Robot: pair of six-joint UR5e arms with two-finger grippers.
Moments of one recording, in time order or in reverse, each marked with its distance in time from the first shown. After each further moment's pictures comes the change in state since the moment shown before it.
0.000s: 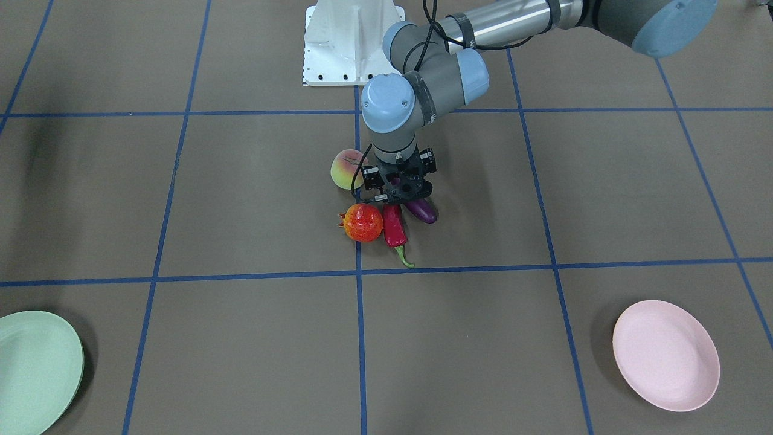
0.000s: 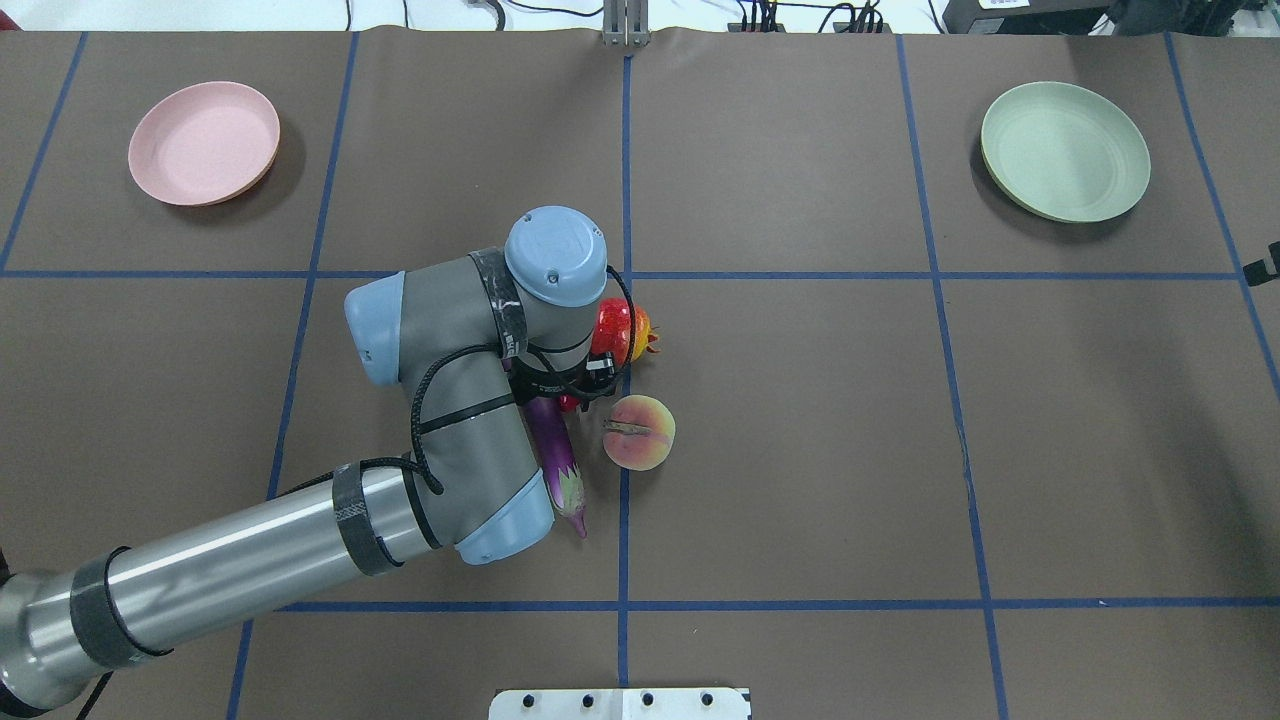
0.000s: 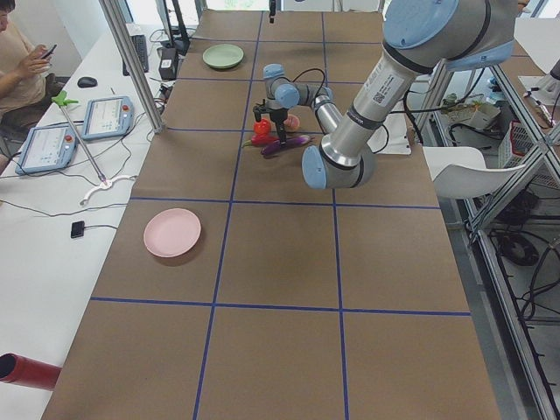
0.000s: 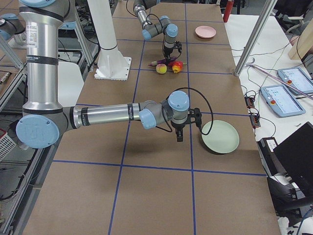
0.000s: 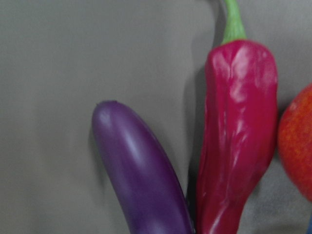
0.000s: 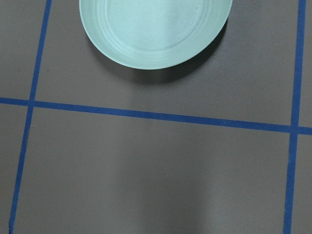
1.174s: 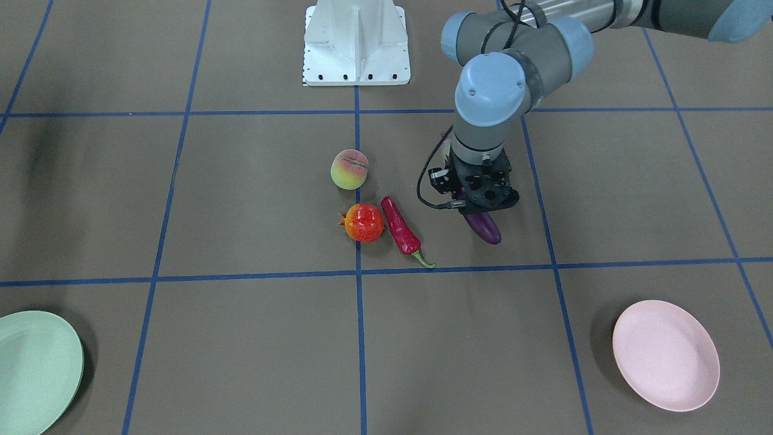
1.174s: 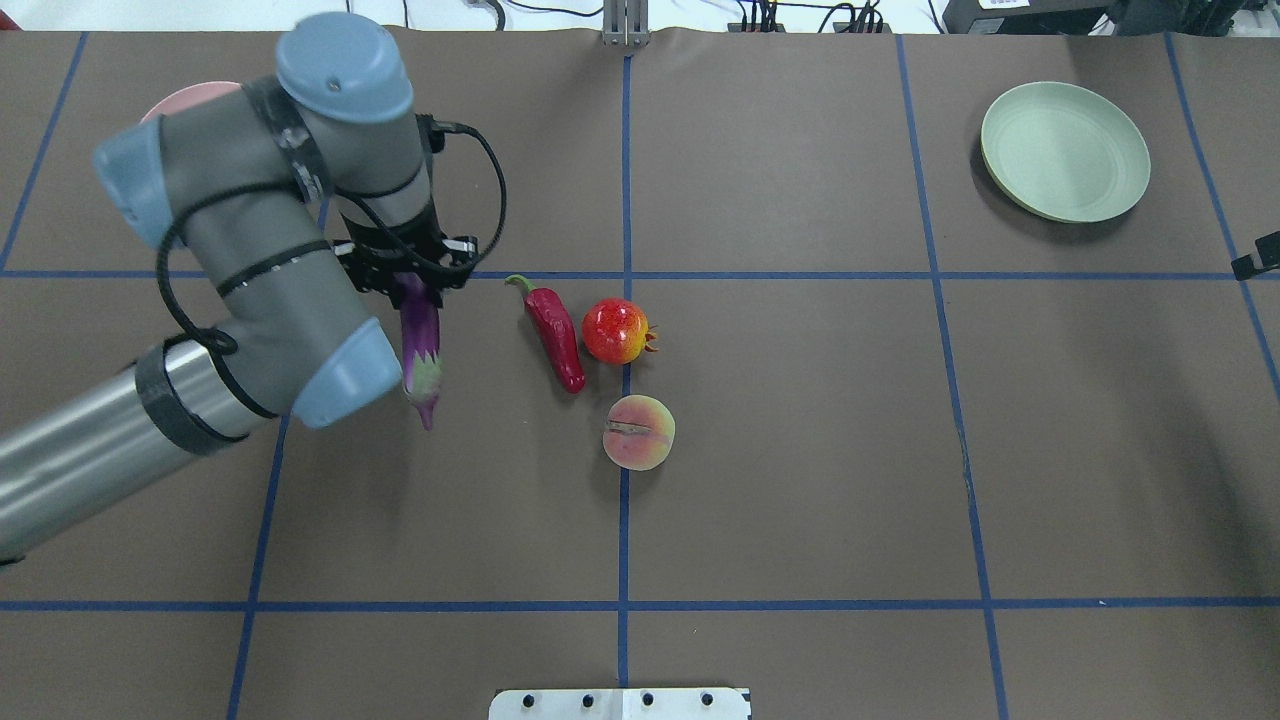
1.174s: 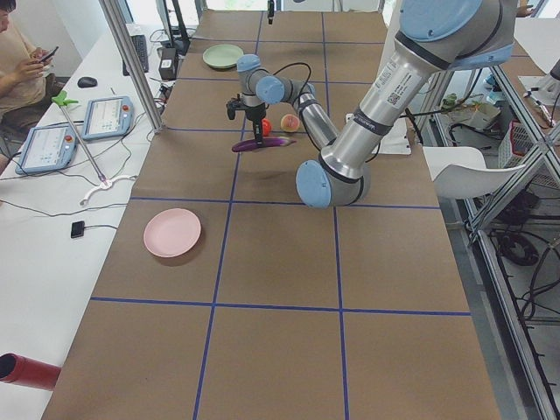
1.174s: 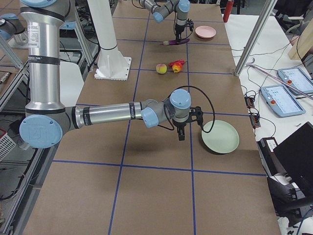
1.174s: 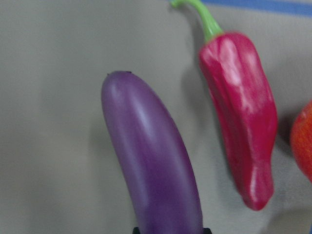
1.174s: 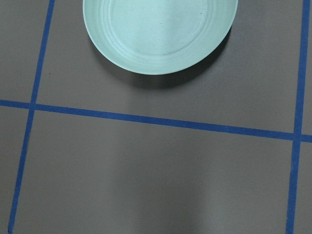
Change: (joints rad) left arm -0.311 0.141 -0.204 0.137 -0.119 0.350; right arm -0.022 0.025 -0.005 -0.002 -0.027 0.000
